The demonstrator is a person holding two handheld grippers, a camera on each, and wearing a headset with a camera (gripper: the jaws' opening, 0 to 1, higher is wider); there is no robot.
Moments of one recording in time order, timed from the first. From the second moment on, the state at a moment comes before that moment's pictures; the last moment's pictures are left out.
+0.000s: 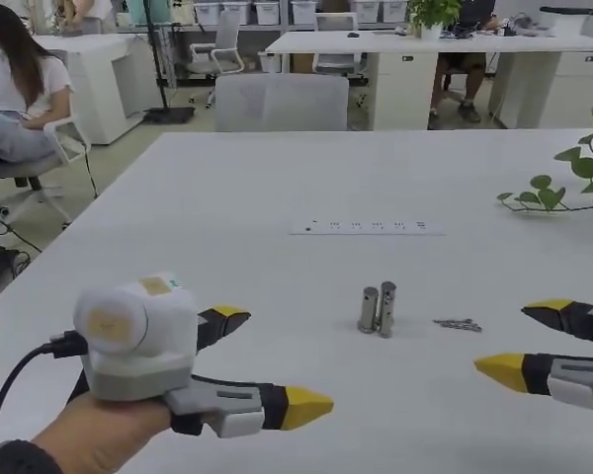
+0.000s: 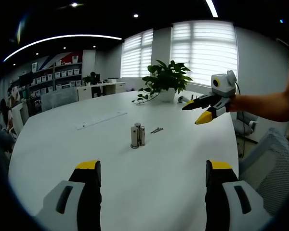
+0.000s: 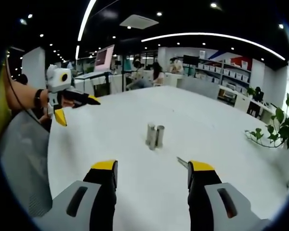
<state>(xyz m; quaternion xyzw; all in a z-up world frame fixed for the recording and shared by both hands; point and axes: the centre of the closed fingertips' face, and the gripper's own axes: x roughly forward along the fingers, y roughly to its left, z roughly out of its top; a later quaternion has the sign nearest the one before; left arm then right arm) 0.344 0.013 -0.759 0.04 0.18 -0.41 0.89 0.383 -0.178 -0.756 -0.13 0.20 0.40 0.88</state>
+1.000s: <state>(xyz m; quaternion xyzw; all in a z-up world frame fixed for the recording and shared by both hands) 0.341 0.018 -0.760 0.03 0.17 -0.41 0.90 0.442 -0.112 -0.786 -0.13 0.23 0.43 0.86</state>
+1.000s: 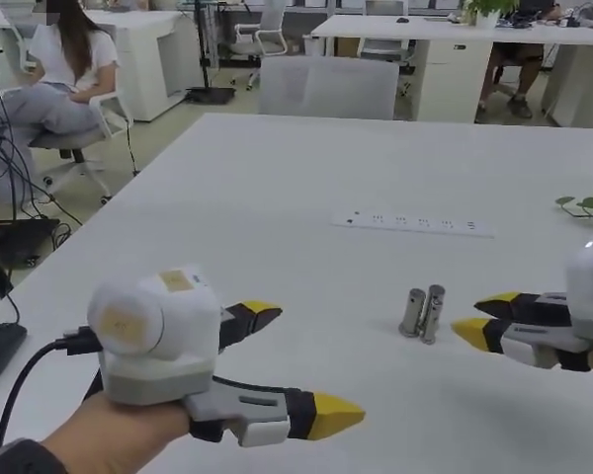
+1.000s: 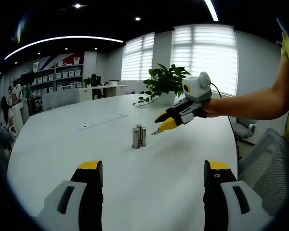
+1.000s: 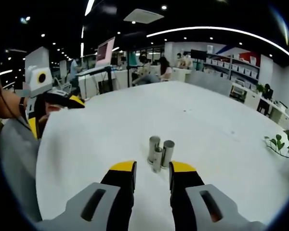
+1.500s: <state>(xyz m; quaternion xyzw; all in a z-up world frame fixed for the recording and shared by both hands) 0.343 0.022 -0.766 0.03 0.18 -0.41 0.90 0.461 -0.092 -0.807 -0.13 0.24 0.44 0.86</state>
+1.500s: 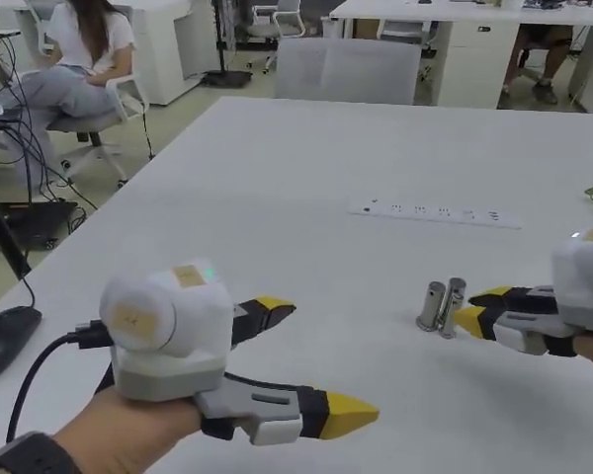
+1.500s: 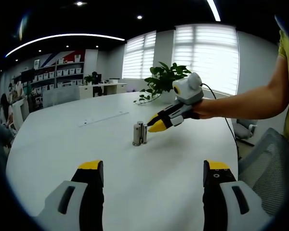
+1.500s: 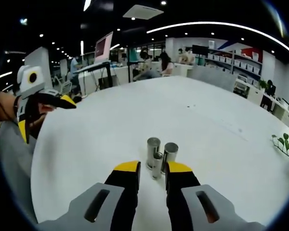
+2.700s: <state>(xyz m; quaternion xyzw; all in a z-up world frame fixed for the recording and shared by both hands) 0.345 0.026 -0.768 0.02 0.18 -0.40 0.90 0.459 -0.081 -0.809 -0.15 0.24 0.44 0.85</state>
